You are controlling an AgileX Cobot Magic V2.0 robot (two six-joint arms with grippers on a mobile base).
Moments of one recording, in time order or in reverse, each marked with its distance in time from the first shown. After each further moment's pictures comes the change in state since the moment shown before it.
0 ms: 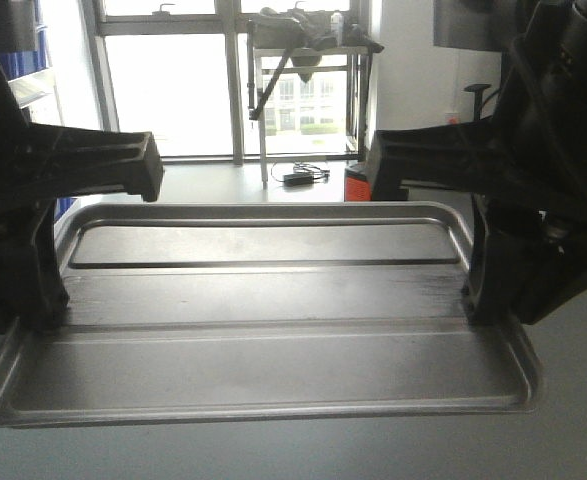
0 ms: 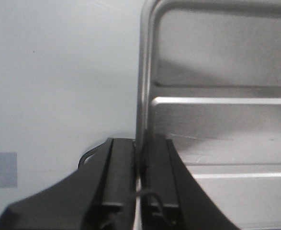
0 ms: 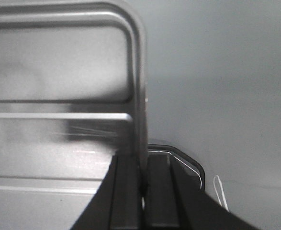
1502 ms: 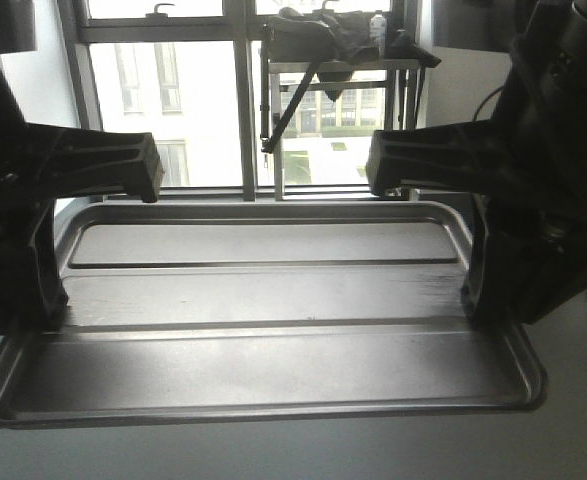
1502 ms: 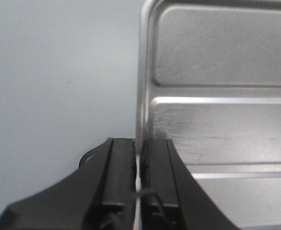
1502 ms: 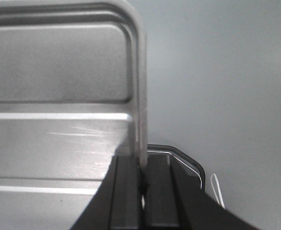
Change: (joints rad) left arm -0.003 0.000 0.000 -0.002 0.004 0.000; right arm 0.000 0.000 0.000 0.000 0.000 0.000
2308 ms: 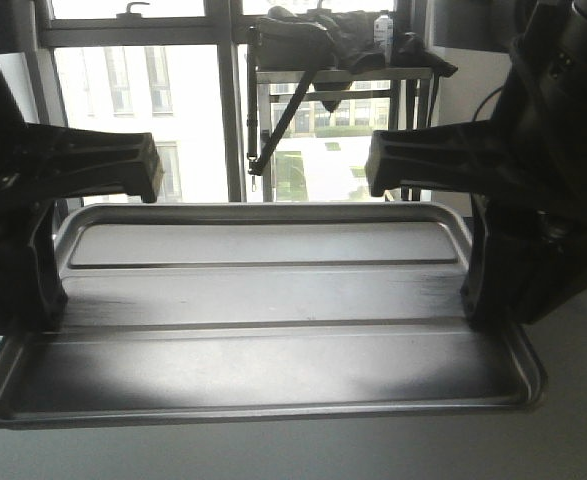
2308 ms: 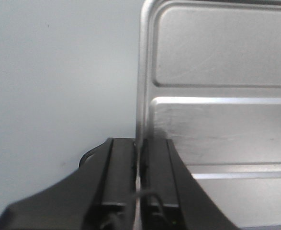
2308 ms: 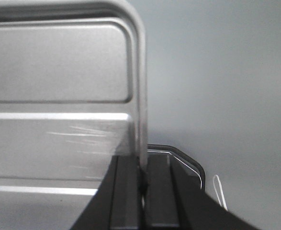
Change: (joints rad) left arm 0.000 0.000 0.000 0.000 0.000 0.000; right arm 0.000 0.000 0.000 0.000 0.000 0.000
